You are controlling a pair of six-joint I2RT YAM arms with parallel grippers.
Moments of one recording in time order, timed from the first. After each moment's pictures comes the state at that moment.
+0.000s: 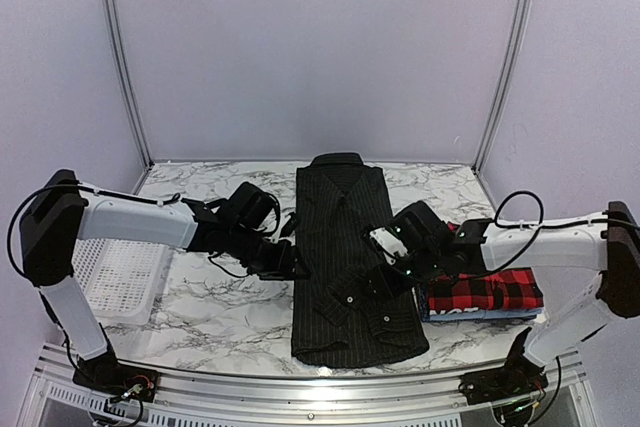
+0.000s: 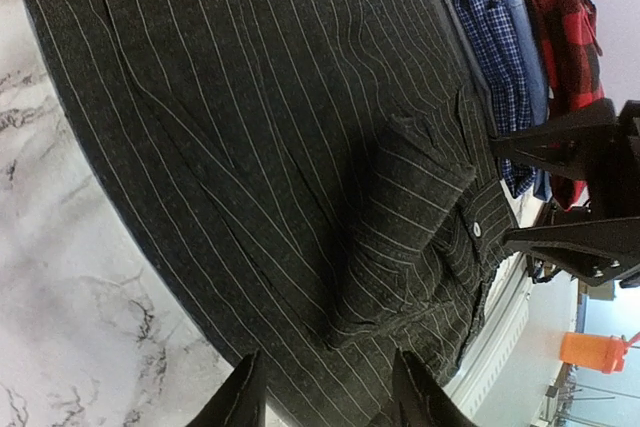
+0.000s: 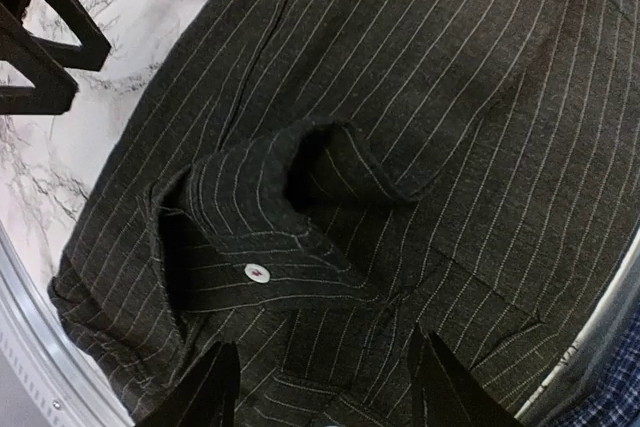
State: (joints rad) left arm -0.84 1.76 1.09 -0.22 0.41 -0.60; right arm 0.87 1.42 0.85 -0.40 -0.10 0.32
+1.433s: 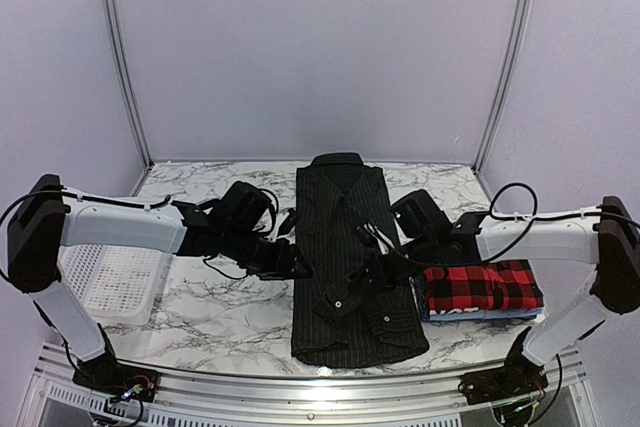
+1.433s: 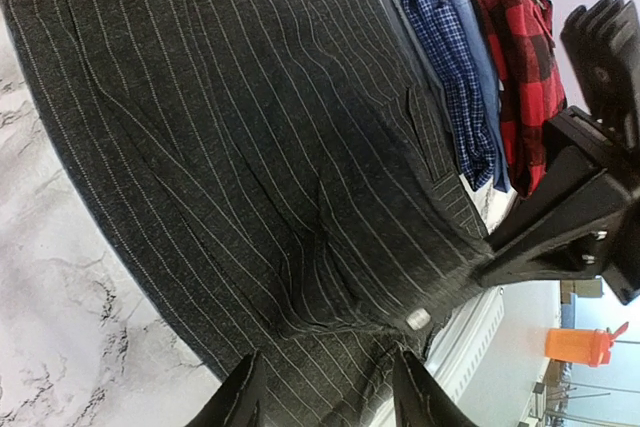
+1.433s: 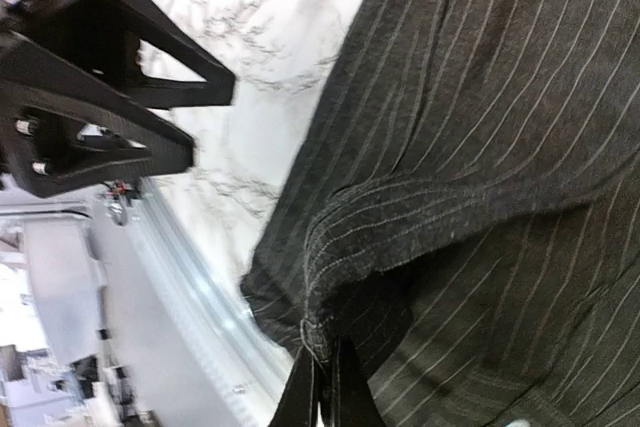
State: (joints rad) left arm -0.88 1.67 1.03 -0.17 0.40 -0.65; right arm 0.80 1.47 0.86 -0.27 -0.53 0.55
